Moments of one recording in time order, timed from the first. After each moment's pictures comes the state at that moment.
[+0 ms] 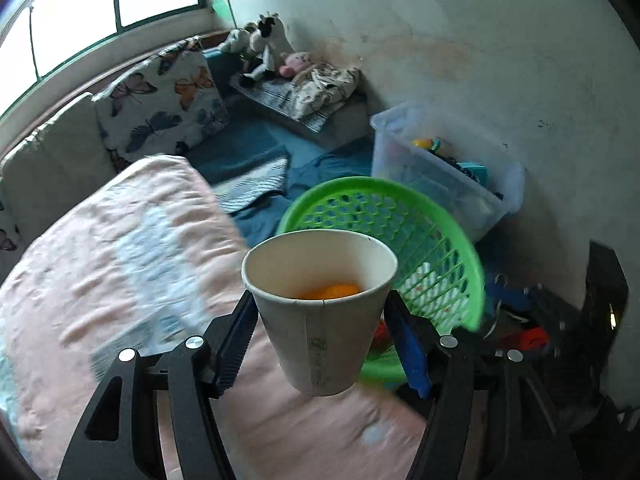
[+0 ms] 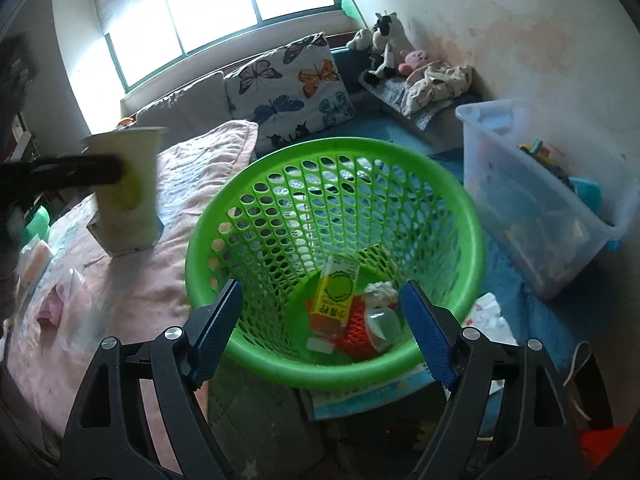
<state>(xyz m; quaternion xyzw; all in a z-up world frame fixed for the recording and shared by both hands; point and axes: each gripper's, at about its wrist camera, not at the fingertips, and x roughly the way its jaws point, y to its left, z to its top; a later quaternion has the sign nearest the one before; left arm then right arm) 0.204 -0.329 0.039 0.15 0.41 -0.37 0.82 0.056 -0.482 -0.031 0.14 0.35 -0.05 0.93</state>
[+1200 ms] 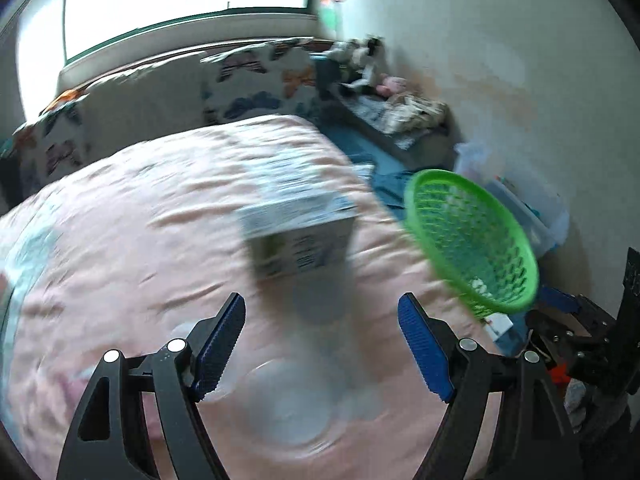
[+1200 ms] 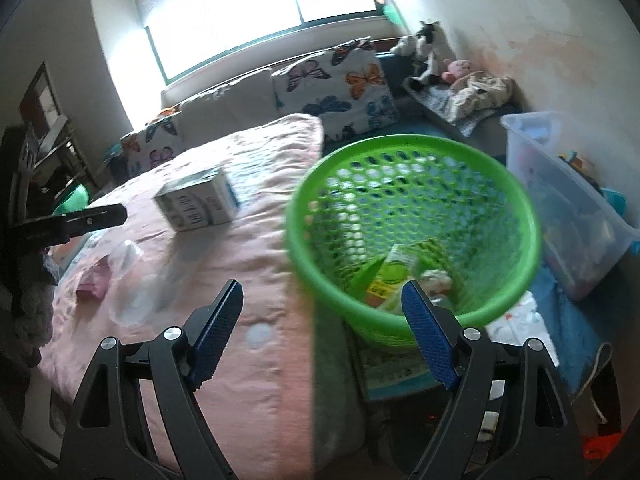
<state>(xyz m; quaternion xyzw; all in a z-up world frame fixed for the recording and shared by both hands) 0.171 -0.132 0.017 0.05 0.40 -0.23 0.88 0.042 -0.400 -0.017 0.12 0.34 0.03 0.93</state>
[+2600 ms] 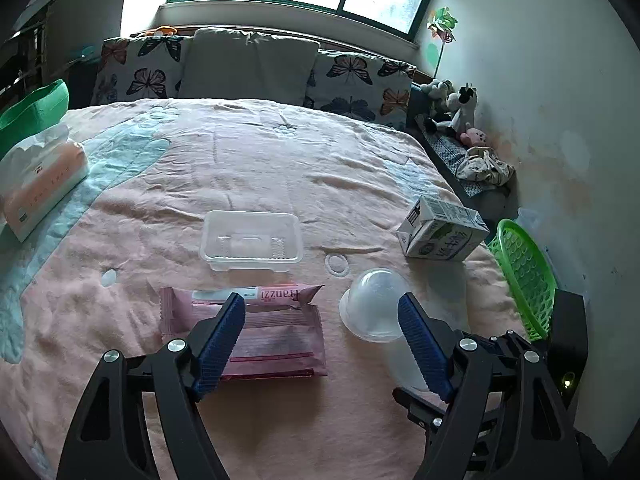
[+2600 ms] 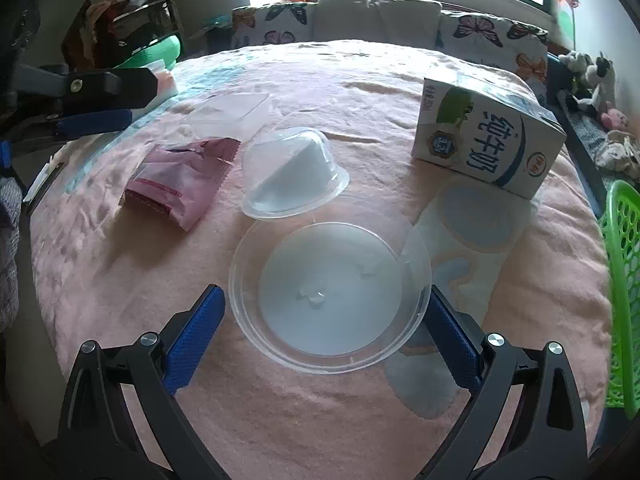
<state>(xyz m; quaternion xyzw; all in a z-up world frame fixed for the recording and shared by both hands) 0.161 0.015 -0.002 -0.08 0.41 -0.14 0.90 0.134 -0.166 -0.065 -0.04 0.43 0.19 0.88</state>
